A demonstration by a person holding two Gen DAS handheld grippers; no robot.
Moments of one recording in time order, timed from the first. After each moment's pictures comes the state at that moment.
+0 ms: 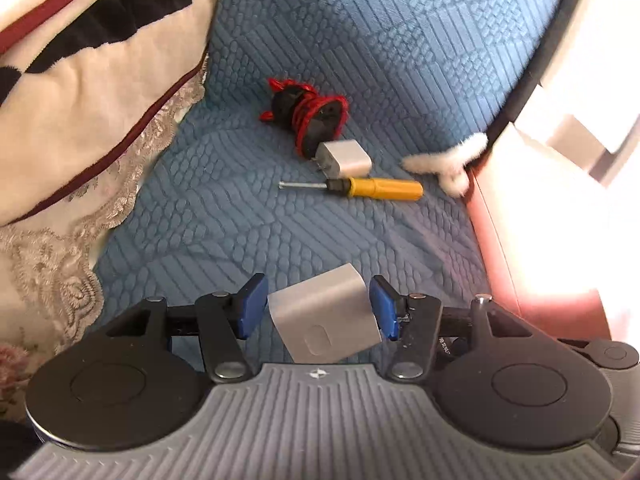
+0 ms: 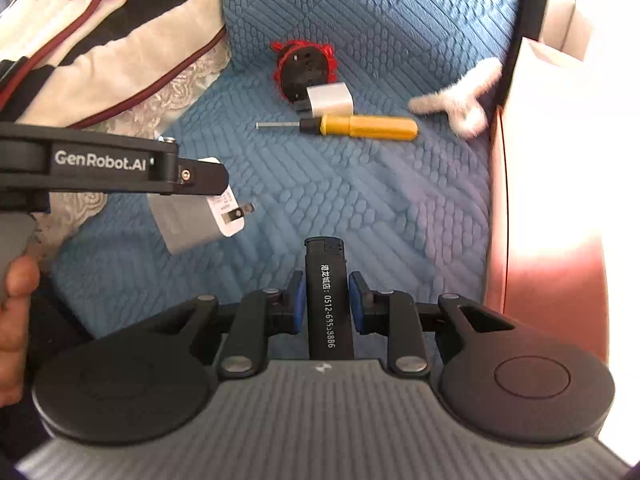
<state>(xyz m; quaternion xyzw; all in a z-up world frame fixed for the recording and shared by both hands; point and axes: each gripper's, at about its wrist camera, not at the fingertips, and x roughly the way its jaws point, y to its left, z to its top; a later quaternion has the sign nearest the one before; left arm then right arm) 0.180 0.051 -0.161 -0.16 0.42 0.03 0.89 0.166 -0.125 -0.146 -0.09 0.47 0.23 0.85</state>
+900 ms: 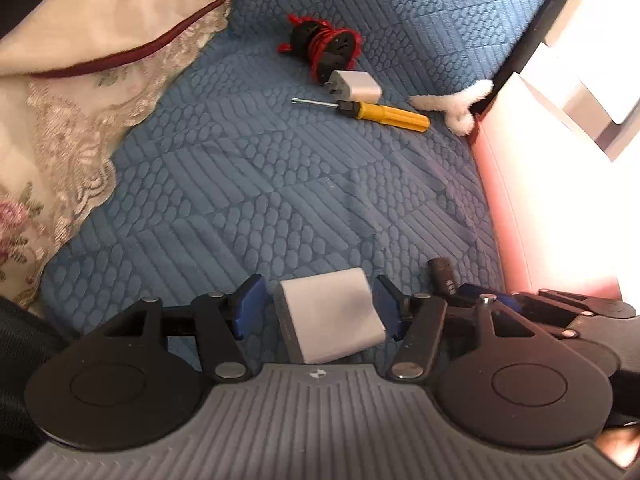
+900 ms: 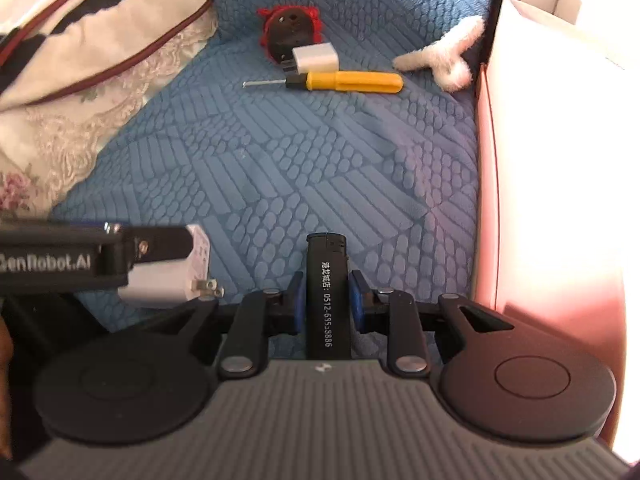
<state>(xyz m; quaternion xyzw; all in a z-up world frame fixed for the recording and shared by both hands) 0.138 0.040 -0.177 -0.19 0.47 0.05 0.86 0.153 -0.135 -0.157 -0.09 0.48 0.20 0.85</state>
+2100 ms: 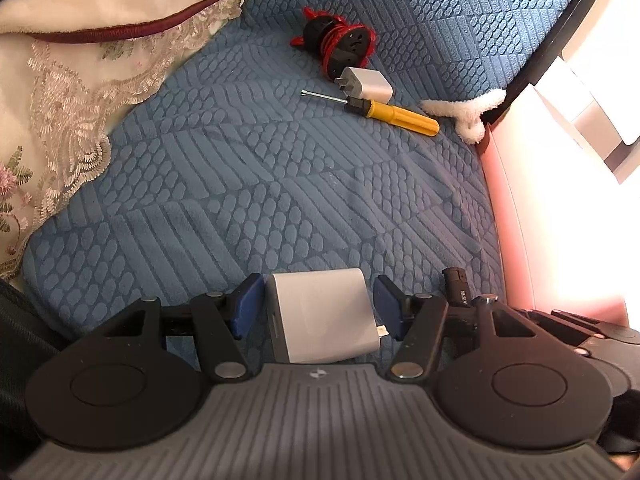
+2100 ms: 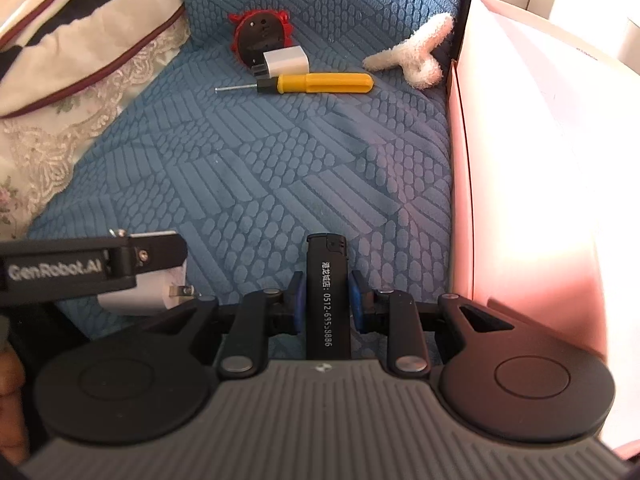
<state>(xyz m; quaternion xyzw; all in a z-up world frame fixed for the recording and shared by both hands) 0.141 0.035 -0.190 -0.22 0.46 0.07 0.86 0.149 -0.139 -0.157 -0.09 0.48 0.17 0.85</state>
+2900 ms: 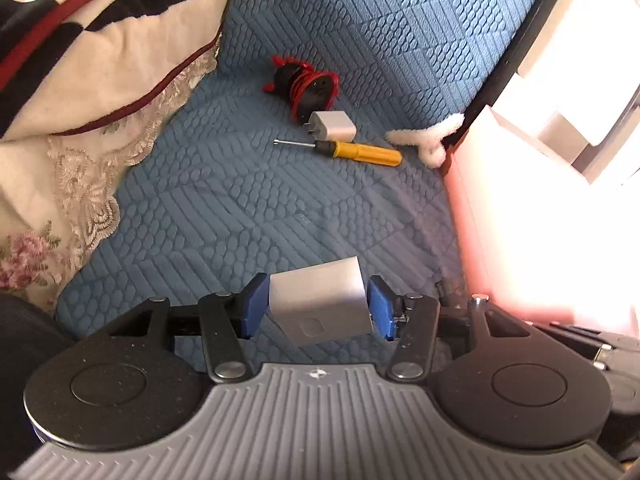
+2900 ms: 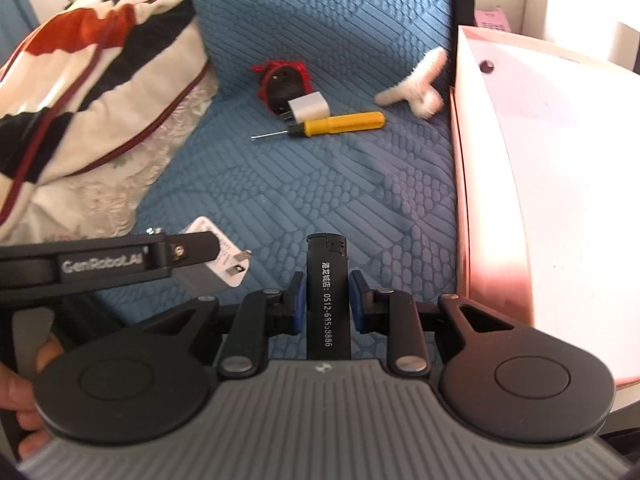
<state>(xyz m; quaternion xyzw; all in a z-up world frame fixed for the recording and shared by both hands) 0.130 0.030 -0.135 -0.20 0.44 0.04 0.88 0.122 -0.150 -0.102 -0.03 0.47 0.21 0.86</state>
